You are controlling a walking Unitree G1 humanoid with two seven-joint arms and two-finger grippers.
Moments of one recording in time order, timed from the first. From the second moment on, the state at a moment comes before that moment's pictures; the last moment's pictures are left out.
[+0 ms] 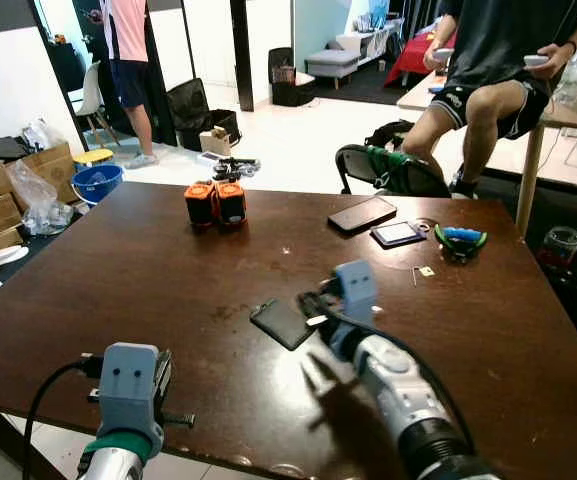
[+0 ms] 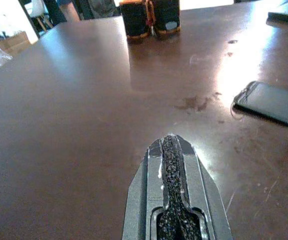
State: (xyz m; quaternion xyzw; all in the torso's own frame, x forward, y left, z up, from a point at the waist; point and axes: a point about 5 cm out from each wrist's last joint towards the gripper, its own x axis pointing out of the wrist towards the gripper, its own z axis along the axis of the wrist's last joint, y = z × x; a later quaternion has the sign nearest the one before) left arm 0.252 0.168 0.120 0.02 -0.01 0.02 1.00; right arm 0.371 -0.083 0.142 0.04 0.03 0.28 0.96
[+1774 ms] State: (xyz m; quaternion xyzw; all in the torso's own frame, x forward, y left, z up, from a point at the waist) left arm 0.262 0.163 0.132 0.00 -0.02 0.04 1.00; right arm 0.353 -0.139 0.119 0.05 0.00 0.13 0.99
